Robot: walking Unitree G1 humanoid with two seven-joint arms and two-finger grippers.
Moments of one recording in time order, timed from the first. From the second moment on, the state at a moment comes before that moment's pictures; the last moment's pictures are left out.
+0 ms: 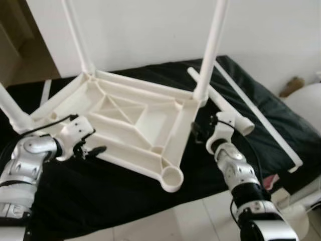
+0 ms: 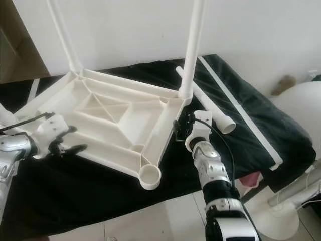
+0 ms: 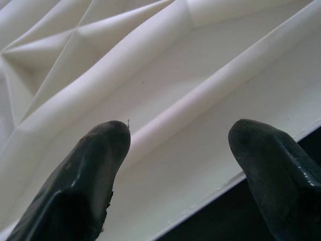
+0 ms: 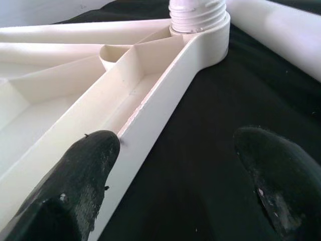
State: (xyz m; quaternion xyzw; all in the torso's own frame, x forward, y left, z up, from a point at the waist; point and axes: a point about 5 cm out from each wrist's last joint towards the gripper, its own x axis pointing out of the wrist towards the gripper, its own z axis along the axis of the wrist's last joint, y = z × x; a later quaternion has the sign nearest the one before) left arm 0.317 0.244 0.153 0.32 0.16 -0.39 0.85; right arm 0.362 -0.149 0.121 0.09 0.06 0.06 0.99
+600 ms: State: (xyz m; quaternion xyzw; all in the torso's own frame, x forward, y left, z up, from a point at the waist) left arm 0.277 0.172 0.139 0.29 0.12 -0.49 0.81; right arm 0.378 -0.133 0.116 0.05 0.13 0.13 0.98
